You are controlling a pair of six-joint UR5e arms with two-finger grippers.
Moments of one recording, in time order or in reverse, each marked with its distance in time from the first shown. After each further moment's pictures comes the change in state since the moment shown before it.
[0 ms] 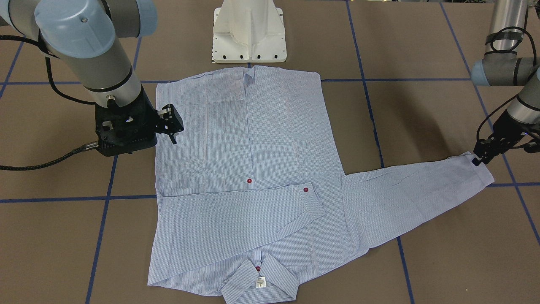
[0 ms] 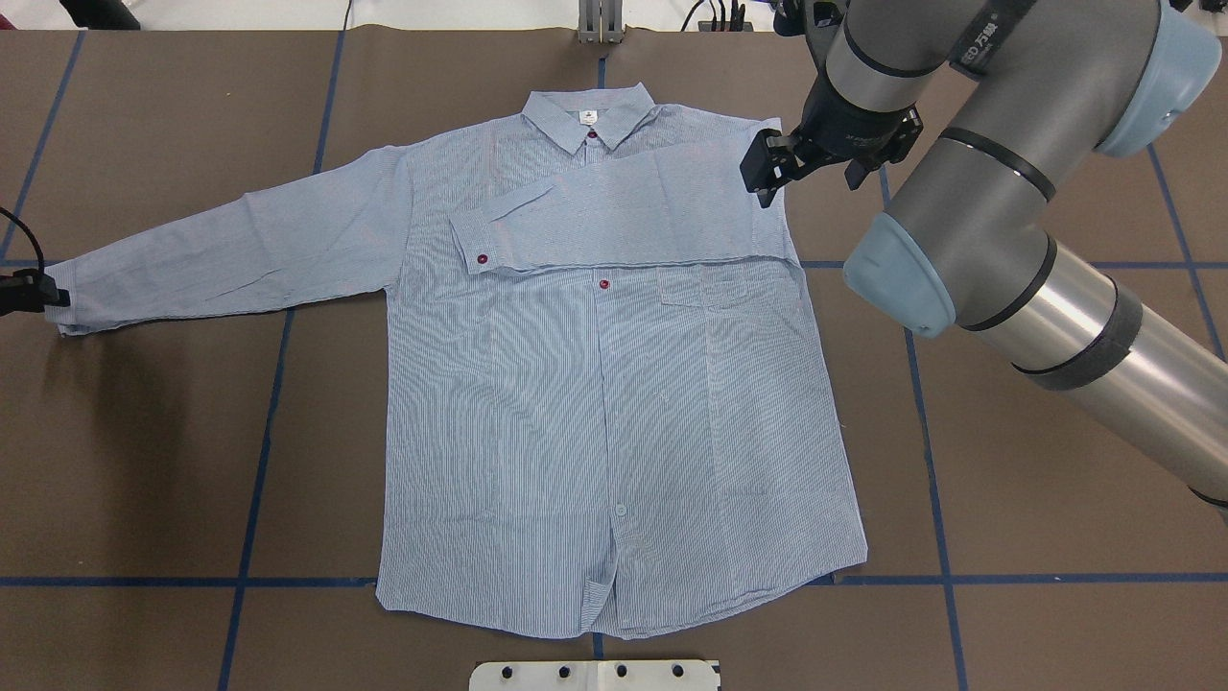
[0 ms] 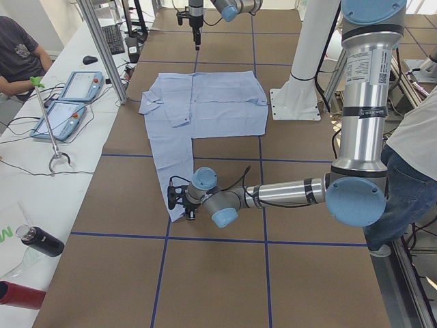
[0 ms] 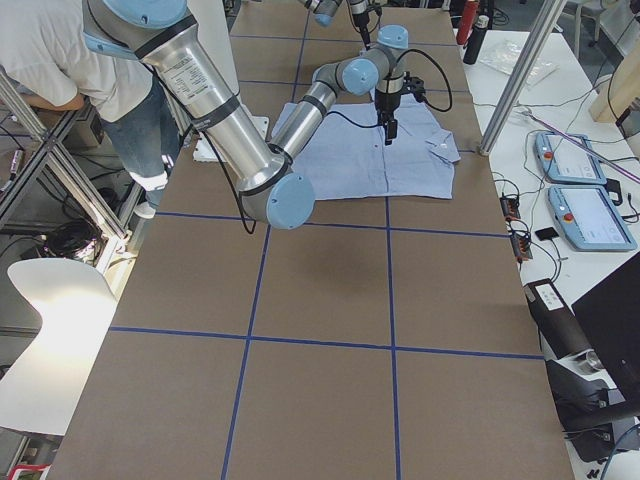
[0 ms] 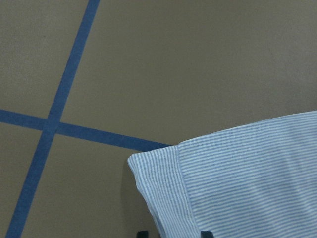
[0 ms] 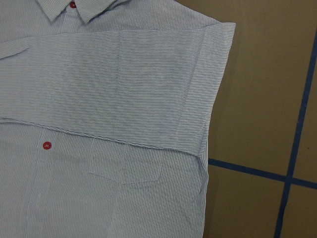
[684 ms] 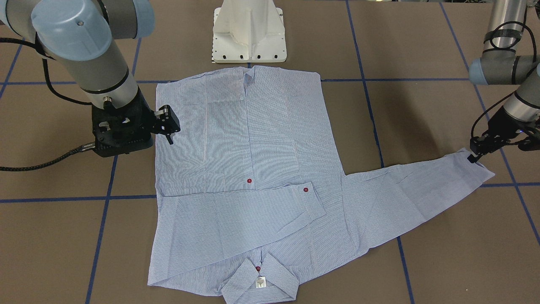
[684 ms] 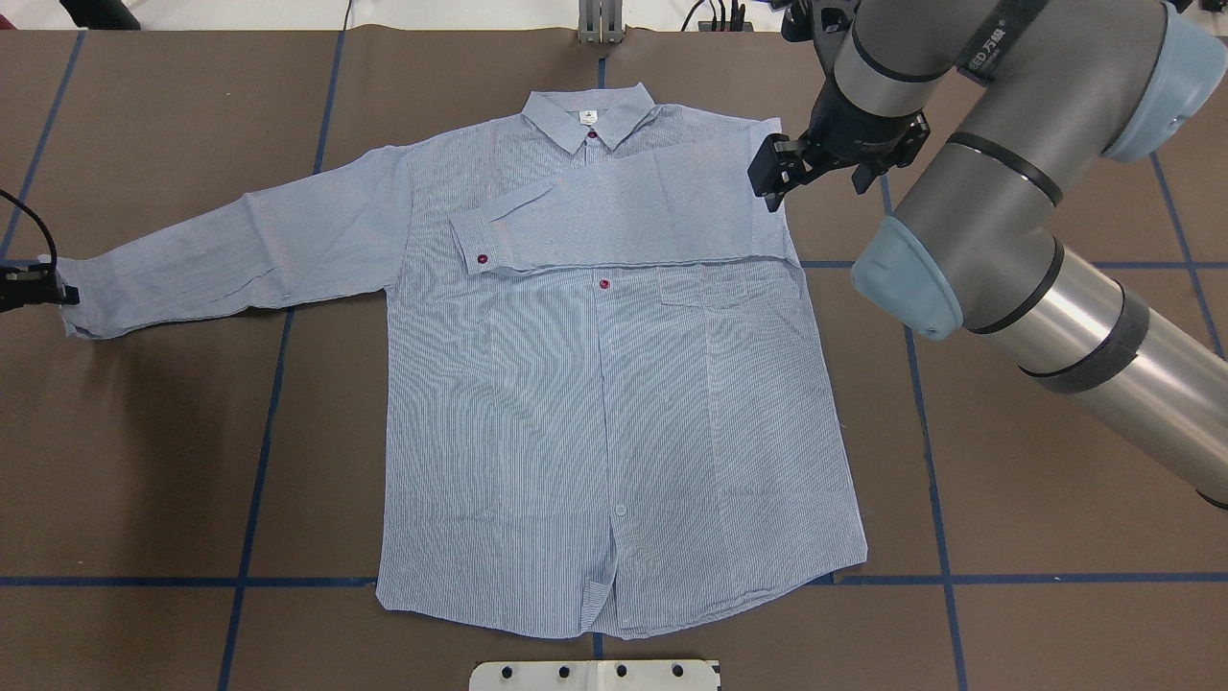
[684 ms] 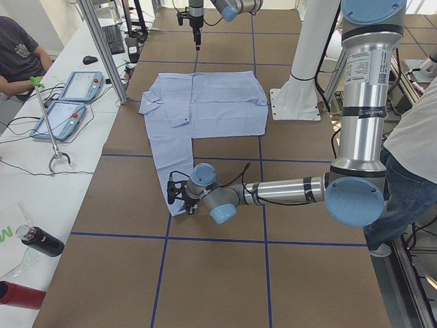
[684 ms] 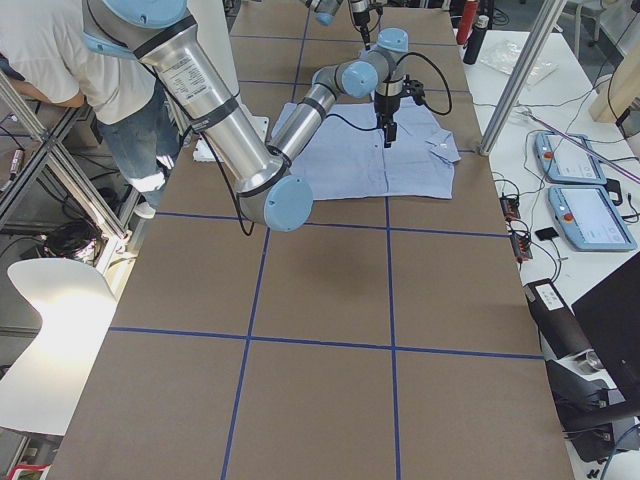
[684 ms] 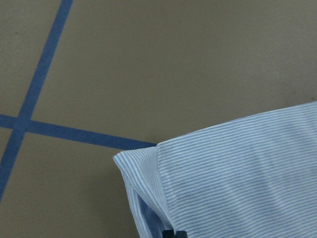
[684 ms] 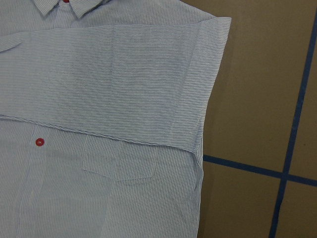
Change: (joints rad) left arm -0.003 -0.003 -0.113 0.066 -0.071 0.002; right arm 0.005 -0.025 0.009 0.002 0.011 -0.007
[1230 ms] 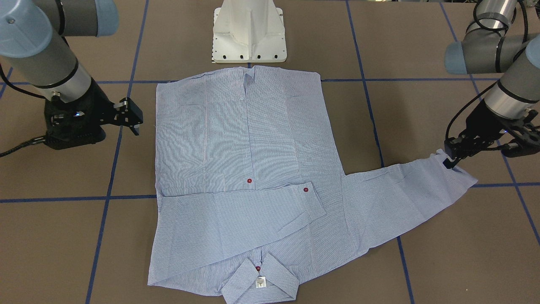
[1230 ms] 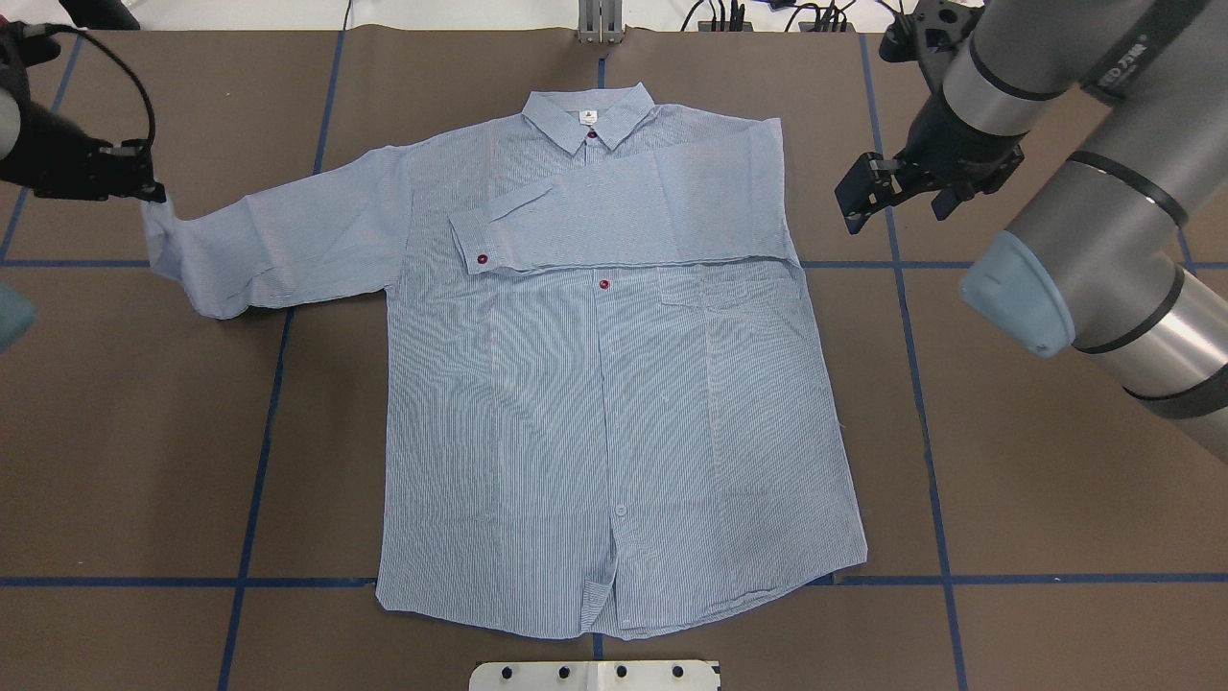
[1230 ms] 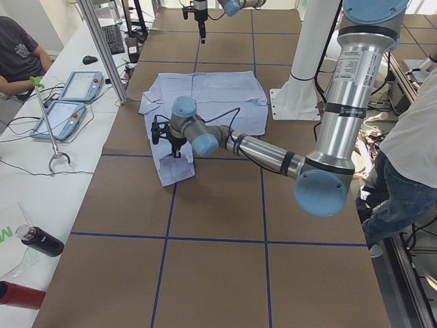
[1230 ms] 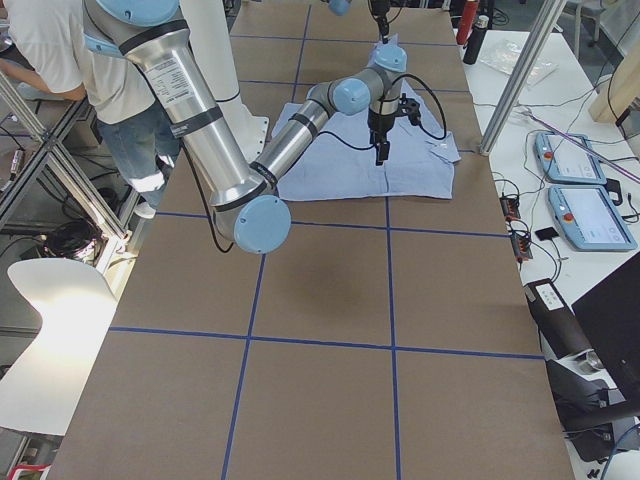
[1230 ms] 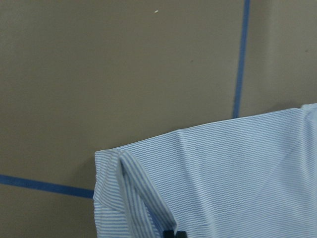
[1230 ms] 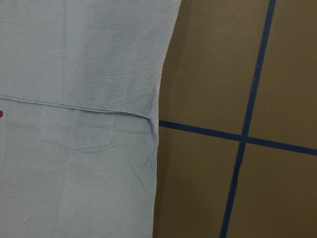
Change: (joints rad) left arm -0.018 -0.295 -0.310 0.666 -0.013 -0.005; right arm 0.088 -0.192 0.113 -0.005 0.095 -0.065
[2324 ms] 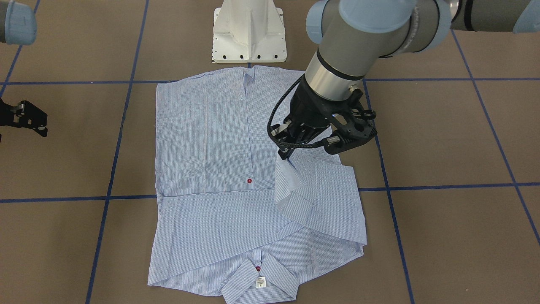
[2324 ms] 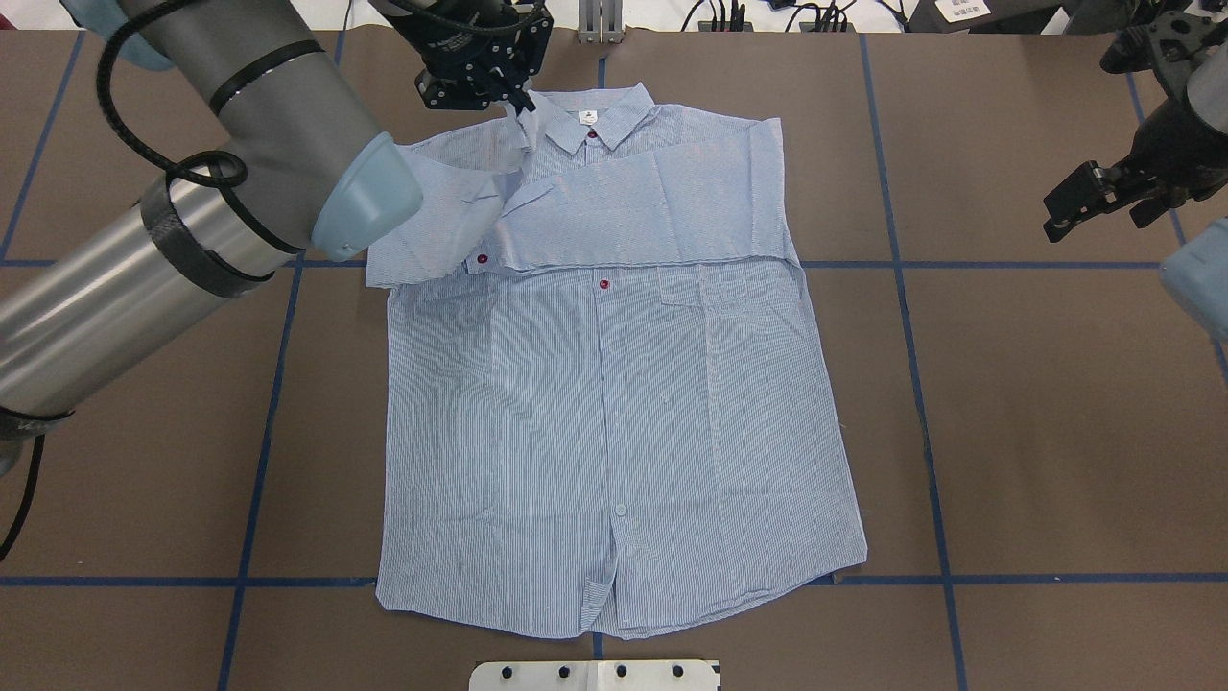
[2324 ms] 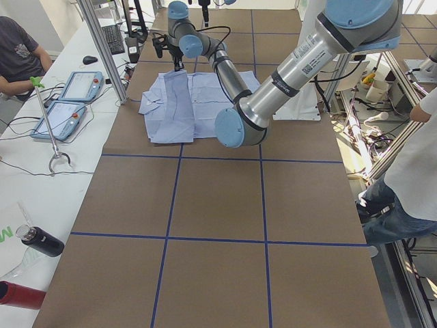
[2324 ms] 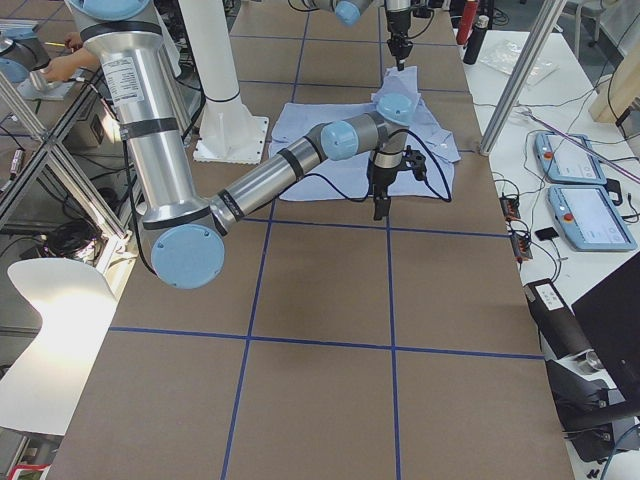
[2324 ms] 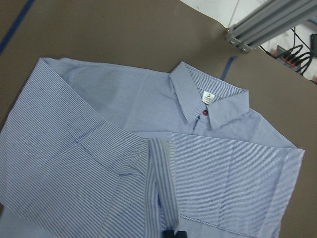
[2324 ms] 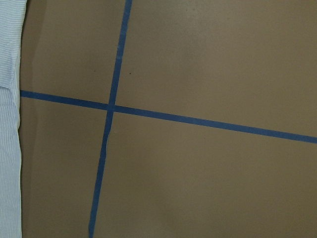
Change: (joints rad) left arm 0.218 -0.634 0.169 0.221 -0.008 -0.529; right arm 0.186 -0.232 0.026 0.006 0.045 -0.230
